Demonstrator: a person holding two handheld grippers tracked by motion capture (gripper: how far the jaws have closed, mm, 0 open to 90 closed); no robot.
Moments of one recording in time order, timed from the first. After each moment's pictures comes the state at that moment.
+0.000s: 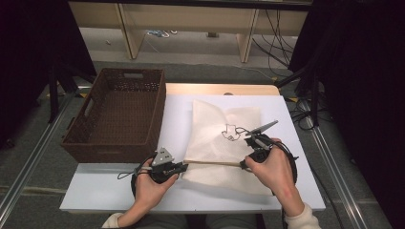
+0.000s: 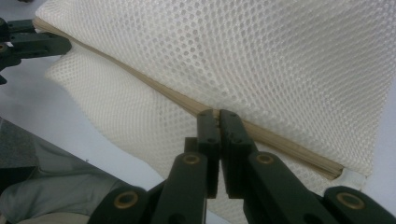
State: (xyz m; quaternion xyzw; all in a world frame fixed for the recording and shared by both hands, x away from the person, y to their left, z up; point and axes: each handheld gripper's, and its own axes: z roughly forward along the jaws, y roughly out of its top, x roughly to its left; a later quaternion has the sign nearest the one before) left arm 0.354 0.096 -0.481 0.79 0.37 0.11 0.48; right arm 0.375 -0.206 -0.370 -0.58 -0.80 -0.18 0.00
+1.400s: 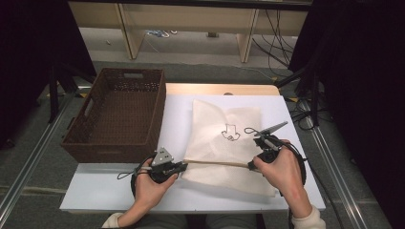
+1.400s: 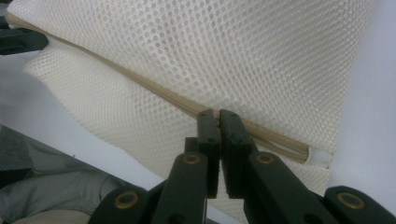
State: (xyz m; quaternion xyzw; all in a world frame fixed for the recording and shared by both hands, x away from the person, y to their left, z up) left arm 0.354 0.097 -0.482 0.79 0.37 0.12 0.48; right arm 0.374 -0.229 -0.371 -0.58 -0.79 -0.18 0.00
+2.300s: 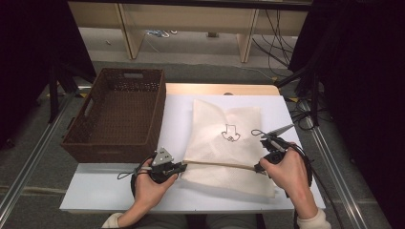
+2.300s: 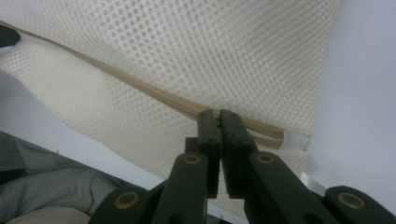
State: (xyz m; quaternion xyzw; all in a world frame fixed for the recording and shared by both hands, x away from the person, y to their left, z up) left arm 0.354 0.097 -0.482 0.79 0.37 0.12 0.48; right arm 0.376 -0.250 -0.380 -0.60 -0.78 -0.17 0.01
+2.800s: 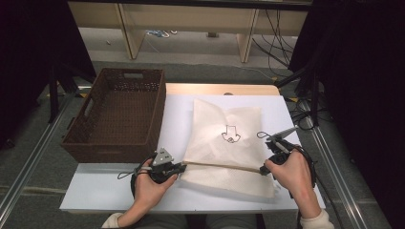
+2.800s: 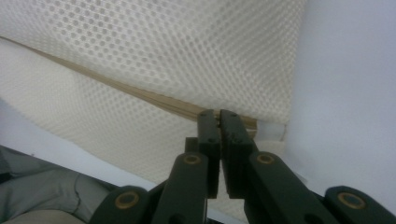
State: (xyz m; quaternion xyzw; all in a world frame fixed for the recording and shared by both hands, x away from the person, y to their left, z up) left arm 0.355 0.098 -0.485 0.79 0.38 0.11 0.46; right arm 0.381 -0.267 -0.394 -0.62 -0.77 -0.15 0.02
